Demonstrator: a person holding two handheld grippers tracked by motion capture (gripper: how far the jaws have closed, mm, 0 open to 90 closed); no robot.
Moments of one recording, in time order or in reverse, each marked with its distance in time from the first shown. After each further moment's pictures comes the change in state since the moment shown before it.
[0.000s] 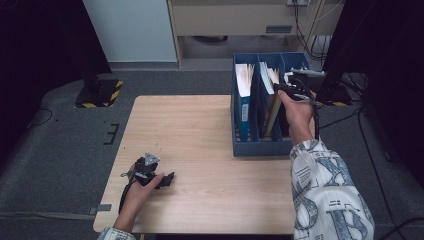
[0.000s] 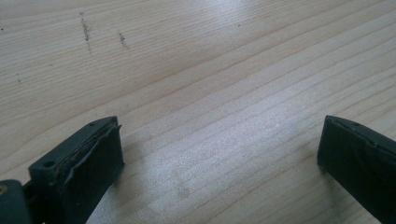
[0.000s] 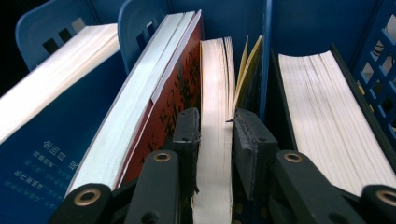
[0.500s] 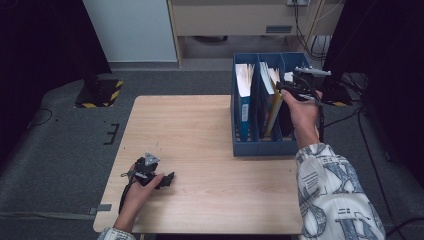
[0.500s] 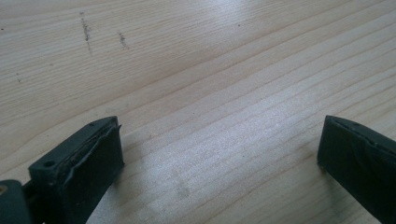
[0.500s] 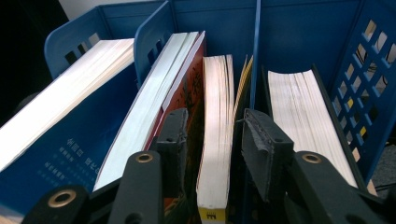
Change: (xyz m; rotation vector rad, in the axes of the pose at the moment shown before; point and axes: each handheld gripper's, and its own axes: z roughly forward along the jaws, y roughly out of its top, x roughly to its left) left arm 0.000 0.000 0.000 -0.002 0.002 -0.002; right arm 0.001 0.005 -0.022 -0.040 -0.002 -0.037
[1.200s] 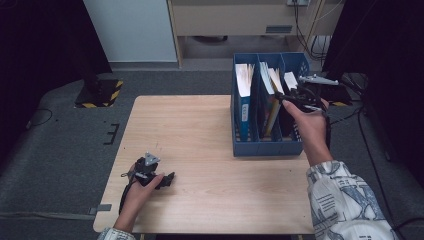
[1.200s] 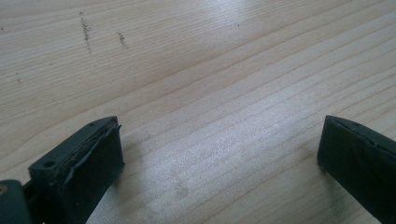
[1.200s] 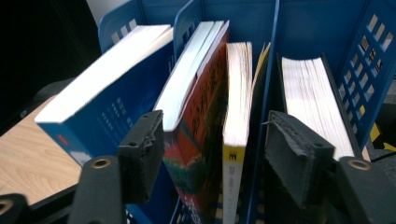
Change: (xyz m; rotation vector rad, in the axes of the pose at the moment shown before) left arm 0.000 0.000 0.000 0.004 0.001 0.001; right arm 0.008 -0.016 -0.038 -0.002 0.058 -0.044
